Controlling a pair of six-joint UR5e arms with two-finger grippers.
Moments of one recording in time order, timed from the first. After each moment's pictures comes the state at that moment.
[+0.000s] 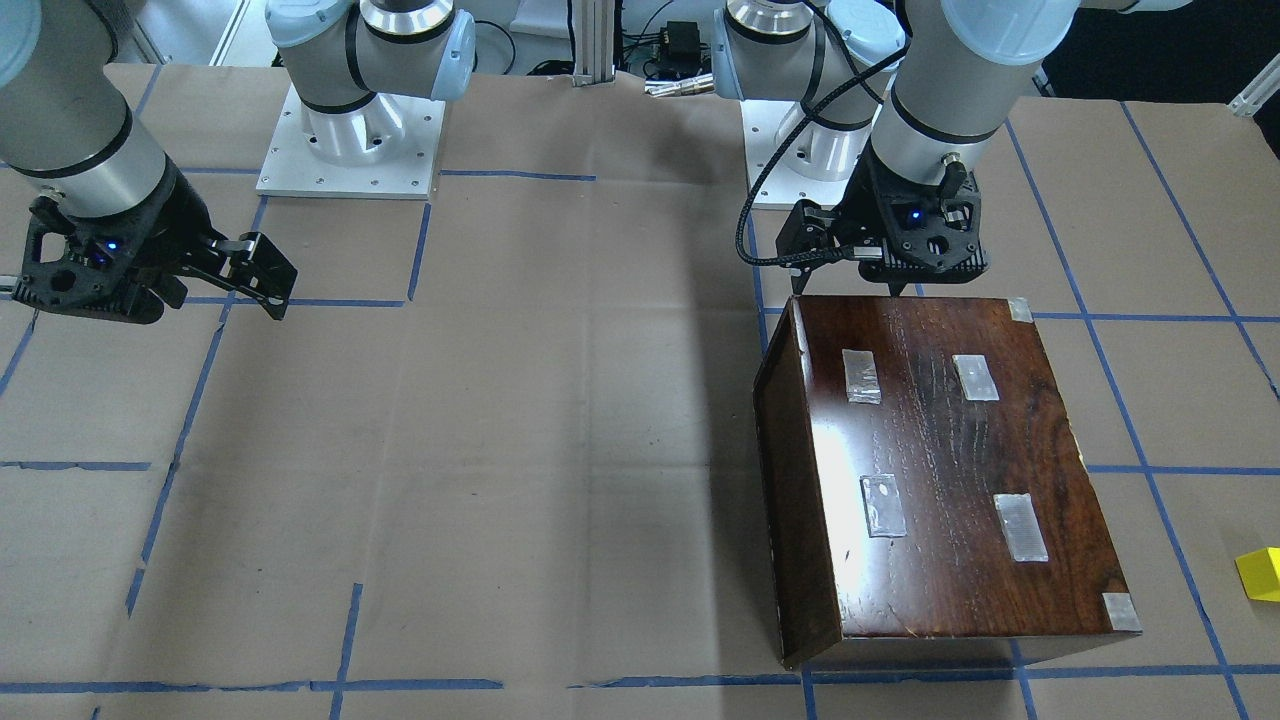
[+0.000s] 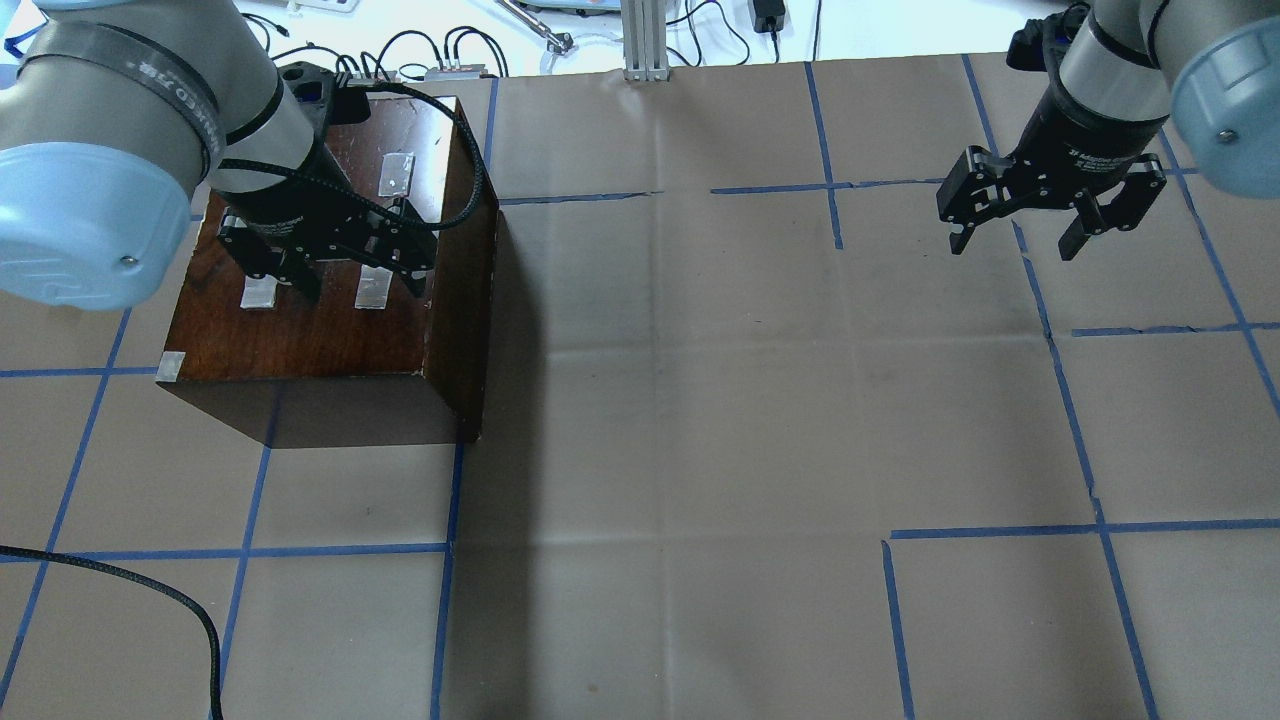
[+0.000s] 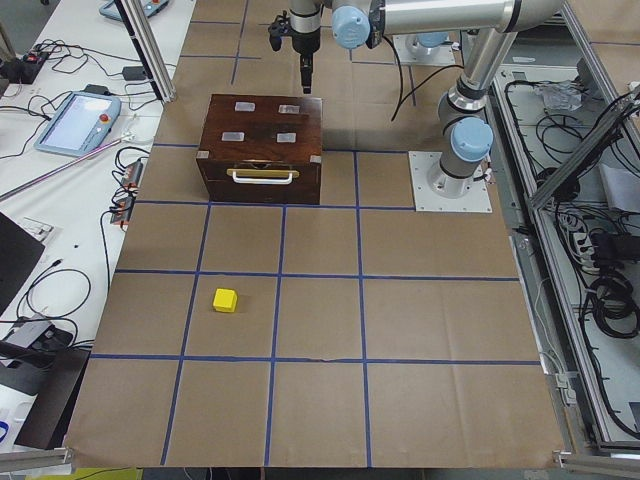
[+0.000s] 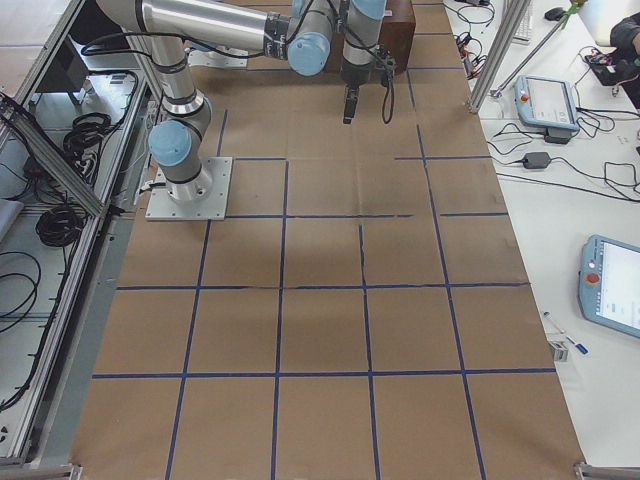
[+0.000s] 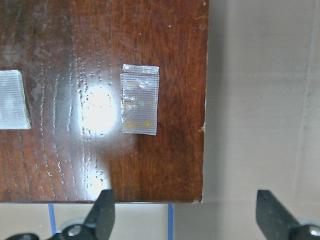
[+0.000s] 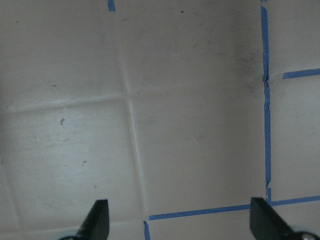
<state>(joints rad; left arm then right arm) -1.57 -1.57 -1.69 -1.48 1.57 0.00 1.43 -1.52 1.65 -1.63 -1.57 -0.03</state>
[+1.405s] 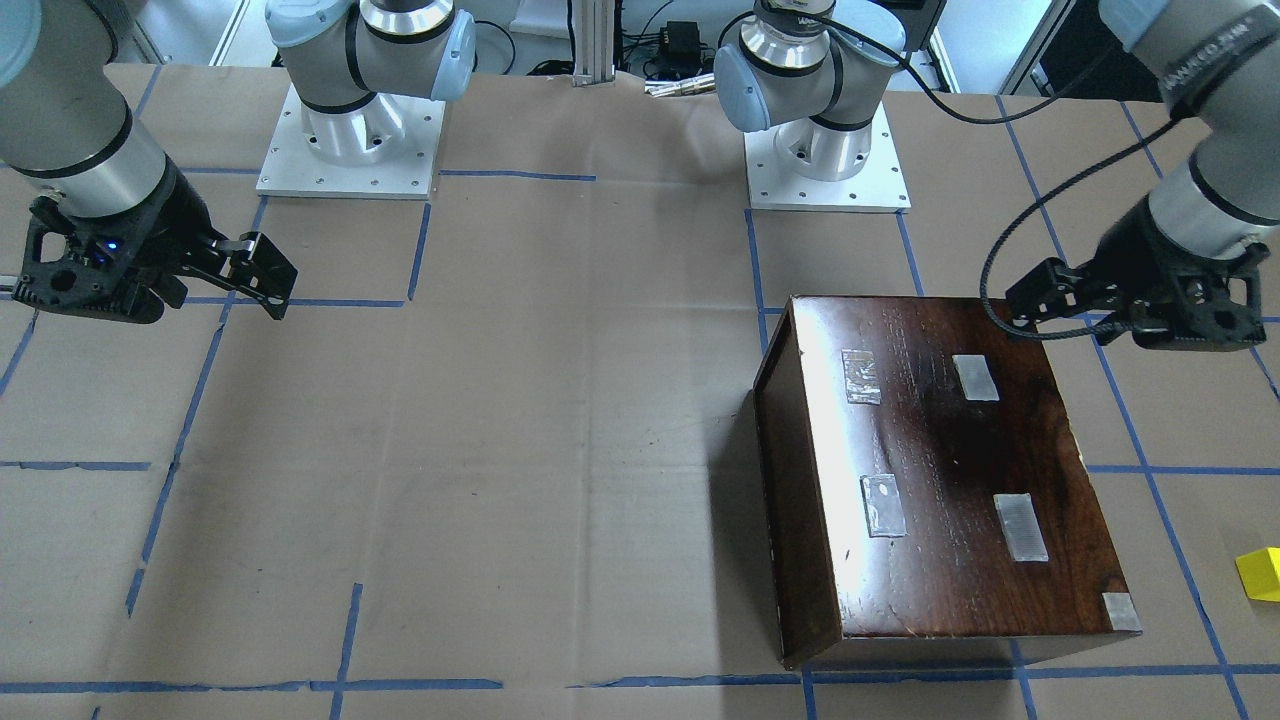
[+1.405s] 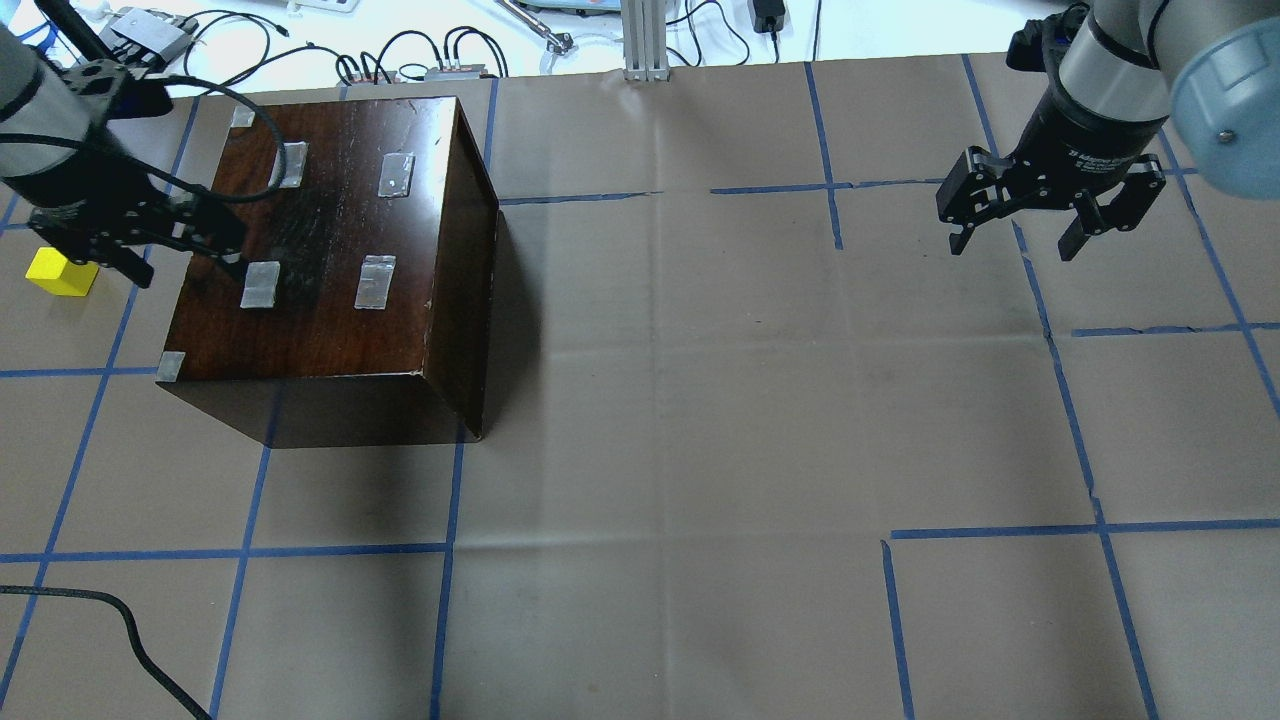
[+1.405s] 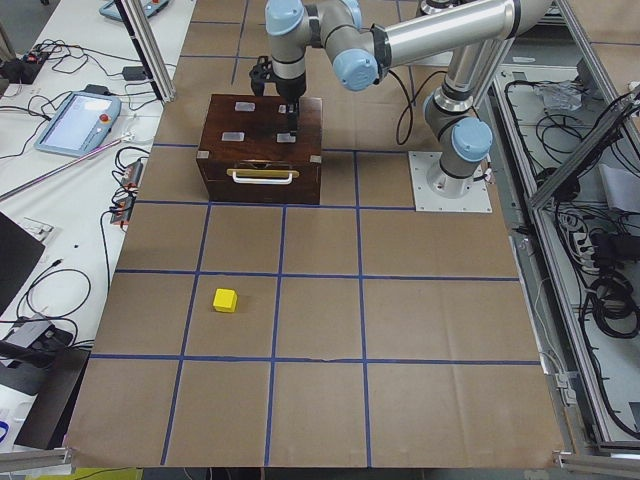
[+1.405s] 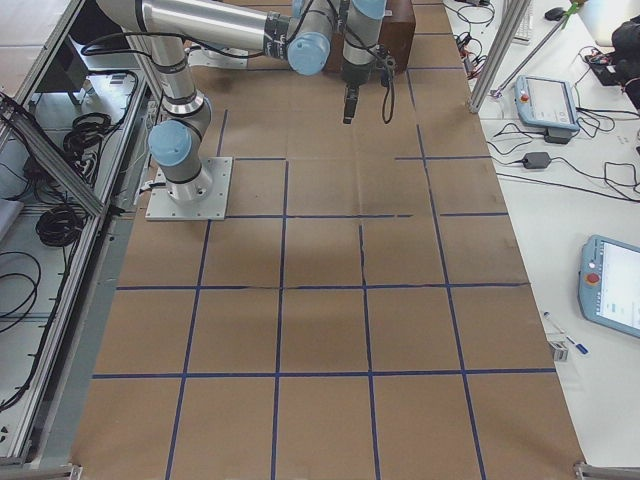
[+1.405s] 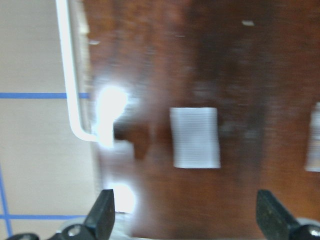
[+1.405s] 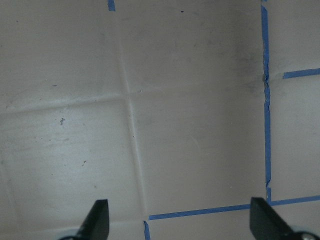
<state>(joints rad) -1.12 -1.68 -1.62 -1.47 1.55 0.47 1.43 -1.52 1.65 -1.63 -1.57 -0.02</state>
